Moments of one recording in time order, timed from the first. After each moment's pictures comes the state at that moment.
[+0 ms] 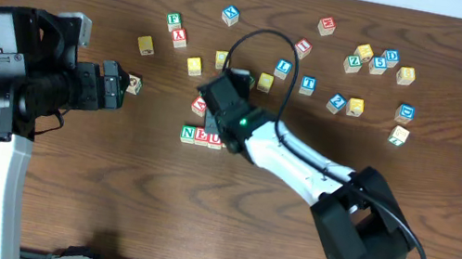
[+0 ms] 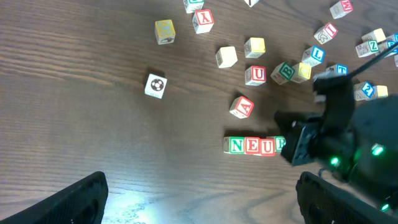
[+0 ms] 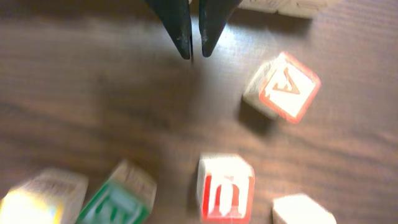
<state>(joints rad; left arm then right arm) 0.19 1.23 1.40 -1.14 0.32 -0.01 0.77 2.01 1.38 -0.39 0.24 0.62</state>
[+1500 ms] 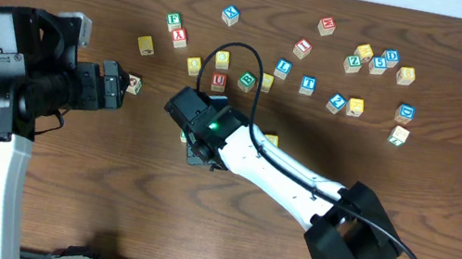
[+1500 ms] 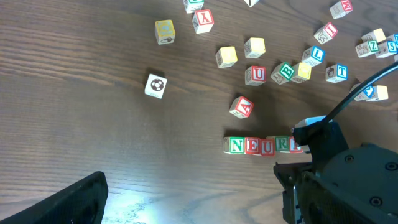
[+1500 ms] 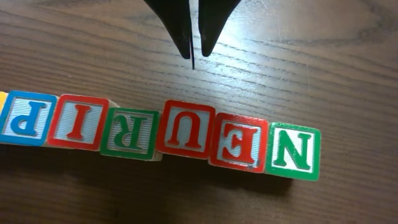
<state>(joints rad) 0.19 1.23 1.40 -1.14 0.32 -0.01 0.92 2.01 1.53 -0.88 0.16 0.71</state>
